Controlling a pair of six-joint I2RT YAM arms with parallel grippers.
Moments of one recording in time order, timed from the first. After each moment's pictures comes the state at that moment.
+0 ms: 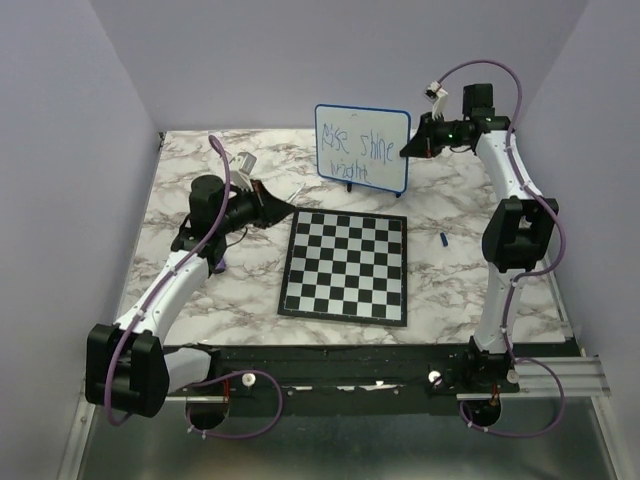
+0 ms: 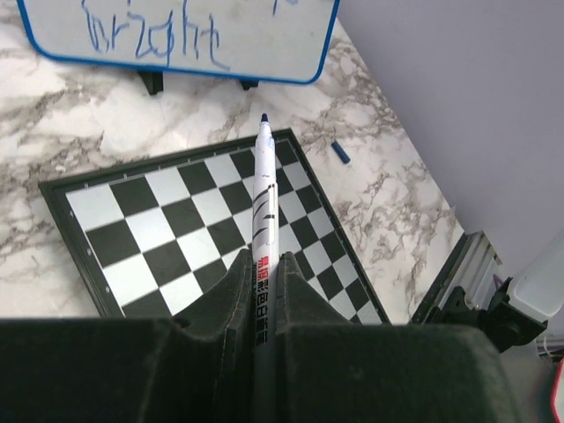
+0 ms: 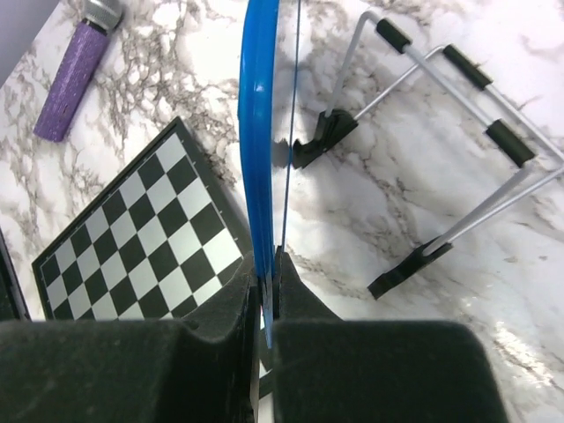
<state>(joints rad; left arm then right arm) -0.22 1.21 0.84 0.16 0.64 -0.51 0.02 2.14 2.03 -0.71 -0.93 -0.26</state>
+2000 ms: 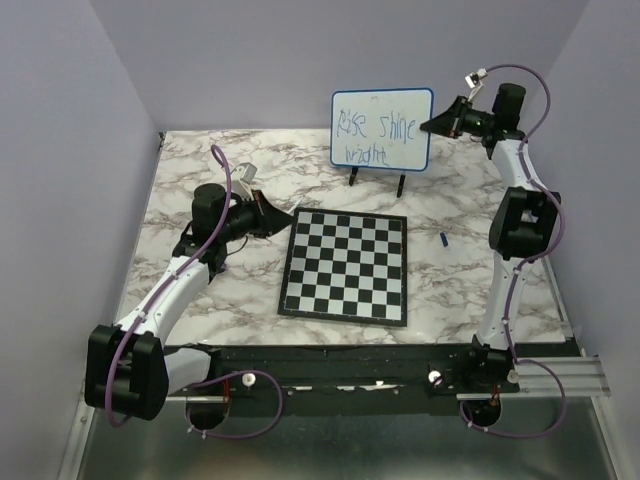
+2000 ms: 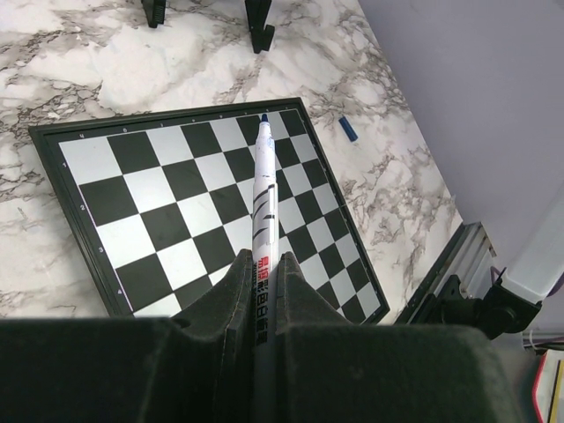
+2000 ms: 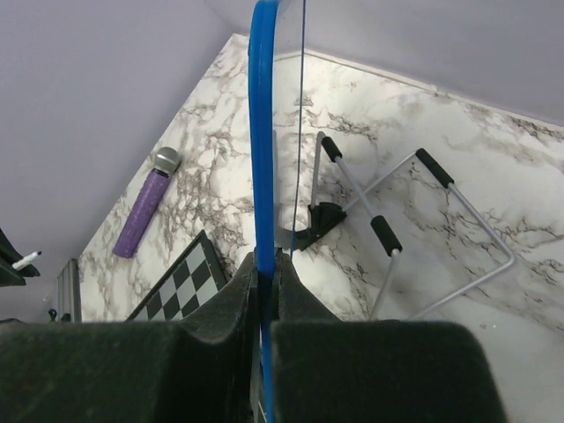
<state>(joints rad) -0.22 1.17 0.74 0.13 0.64 -0.53 -0.13 2.34 2.11 -0.07 -1.17 0.37</state>
